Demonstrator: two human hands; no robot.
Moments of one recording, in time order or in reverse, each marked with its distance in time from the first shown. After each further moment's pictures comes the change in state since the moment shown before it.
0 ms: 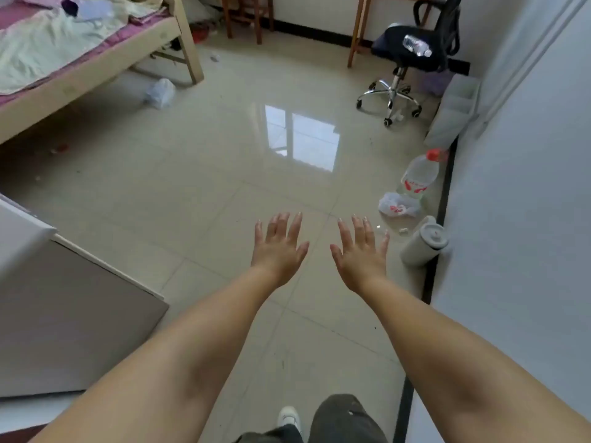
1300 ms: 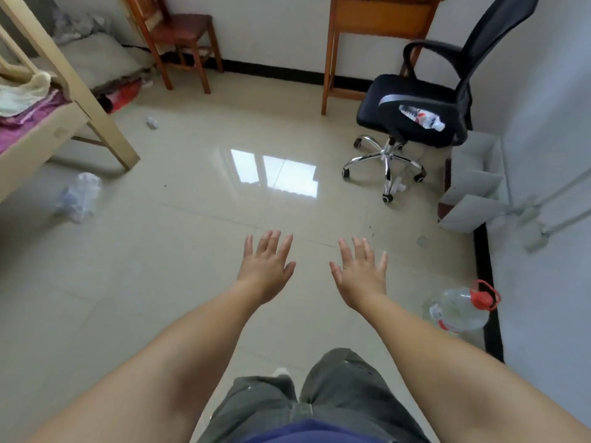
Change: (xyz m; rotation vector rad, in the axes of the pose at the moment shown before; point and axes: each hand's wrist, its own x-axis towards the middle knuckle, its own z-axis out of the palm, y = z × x) left_hand 0.858 -0.105 -0.104 0.222 -0.162 0.187; right_hand 0.825 0.062 -0.113 0.035 -0.104 0.203
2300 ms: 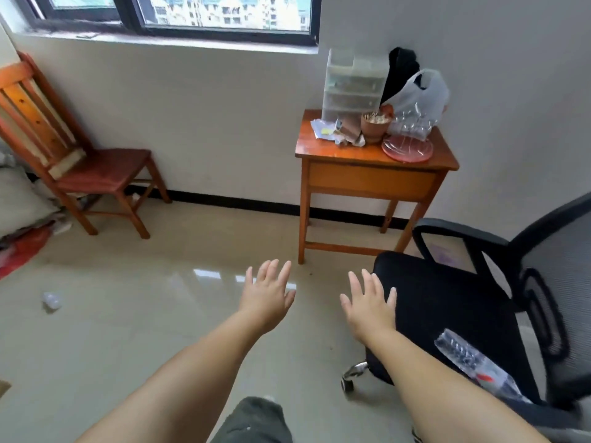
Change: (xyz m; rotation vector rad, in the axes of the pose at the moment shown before) left_hand 0.911 -0.142 -0.256 -0.026 0.114 0.083; right_hand 0.883 0.041 -0.271 0.001 0.148 0.168
